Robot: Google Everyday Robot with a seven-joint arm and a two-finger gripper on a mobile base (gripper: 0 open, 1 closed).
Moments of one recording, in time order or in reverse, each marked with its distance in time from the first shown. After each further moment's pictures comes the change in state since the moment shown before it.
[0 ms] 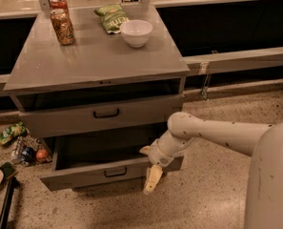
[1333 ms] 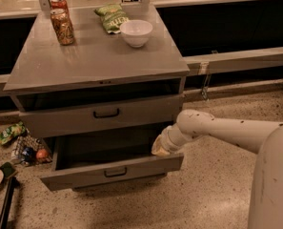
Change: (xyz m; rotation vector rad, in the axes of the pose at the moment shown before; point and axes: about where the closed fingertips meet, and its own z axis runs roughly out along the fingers) arm 0.043 -0.090 -0.055 0.372 0.131 -0.094
